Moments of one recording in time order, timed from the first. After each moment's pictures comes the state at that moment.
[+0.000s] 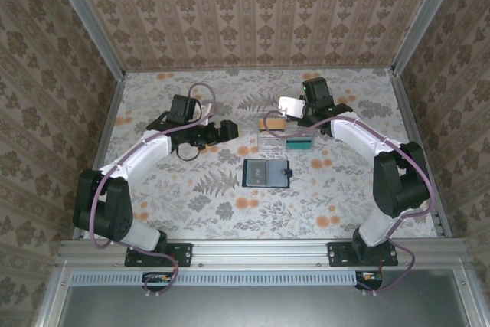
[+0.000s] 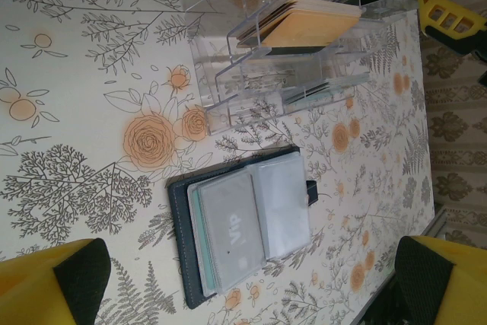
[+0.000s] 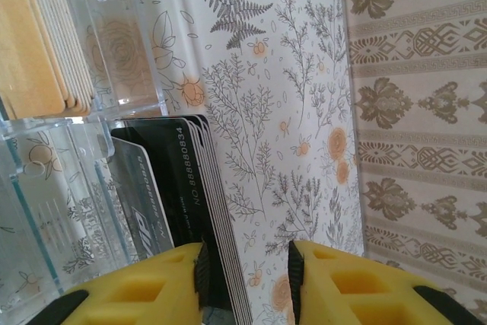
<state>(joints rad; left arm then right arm) -0.39 1.48 1.03 -0.44 0.61 -0.49 0.31 1.69 1.22 -0.29 0.13 -1.14</state>
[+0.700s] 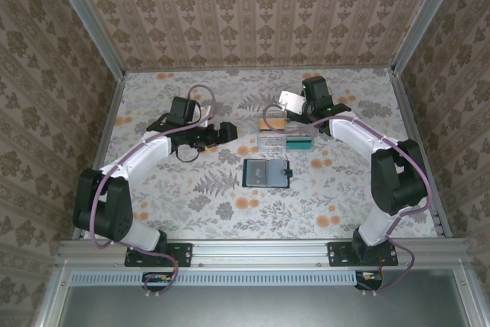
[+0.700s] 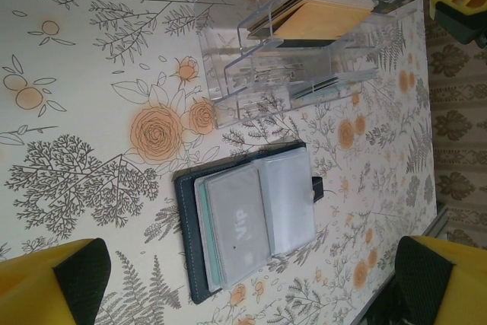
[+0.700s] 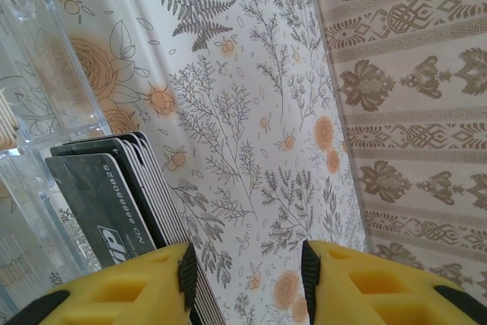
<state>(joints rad) -0.38 1.48 1.01 -0.43 0.62 -0.49 0.31 1.71 1.22 -0.23 0.16 -1.04</state>
